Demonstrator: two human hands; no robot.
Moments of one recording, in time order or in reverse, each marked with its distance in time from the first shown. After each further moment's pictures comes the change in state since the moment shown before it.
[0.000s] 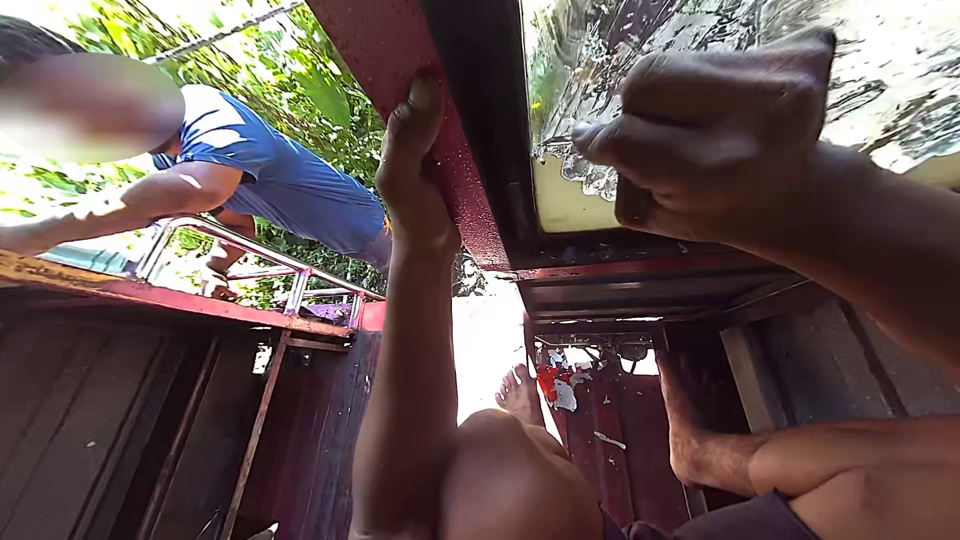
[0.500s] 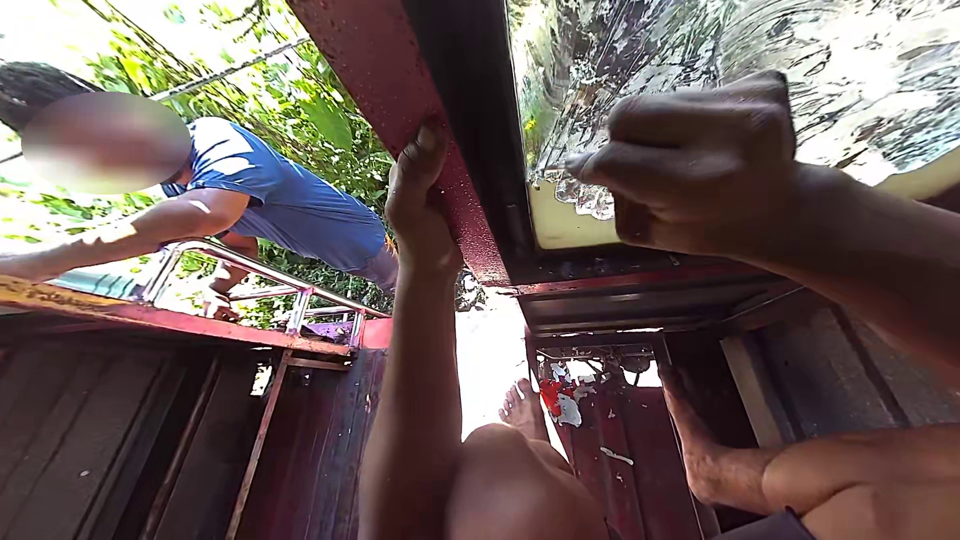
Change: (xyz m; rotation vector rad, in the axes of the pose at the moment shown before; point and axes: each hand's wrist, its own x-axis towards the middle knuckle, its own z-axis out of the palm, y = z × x) left_hand -0.003 0.001 0.002 -0.014 0.023 -0.002; right_hand 0.003 0.000 -0.006 0.040 -0.046 0.001
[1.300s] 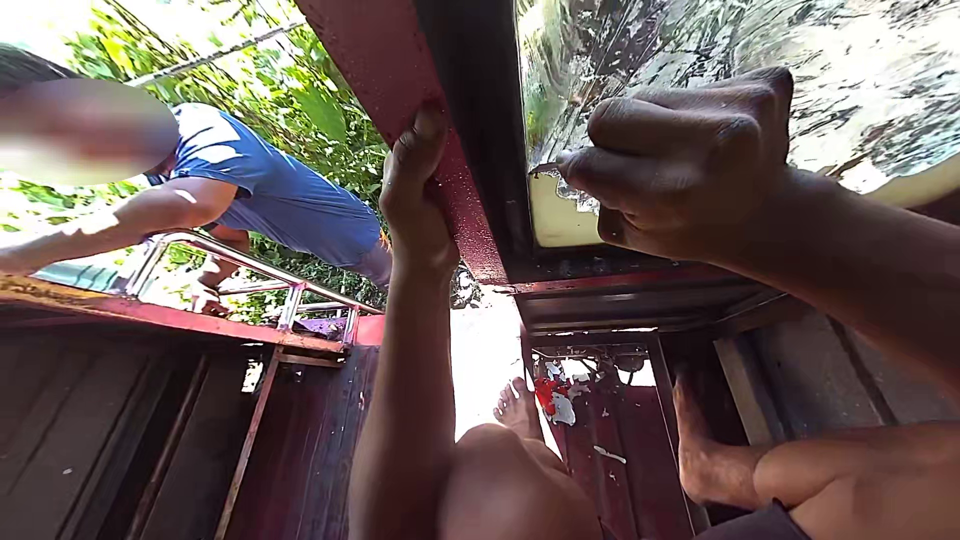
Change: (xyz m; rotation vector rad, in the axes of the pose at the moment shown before) left_hand 0.003 -0.002 -0.003 0.010 -0.032 0.014; right_hand 0.007 -0.007 0.005 -0.097 -0.028 0.002
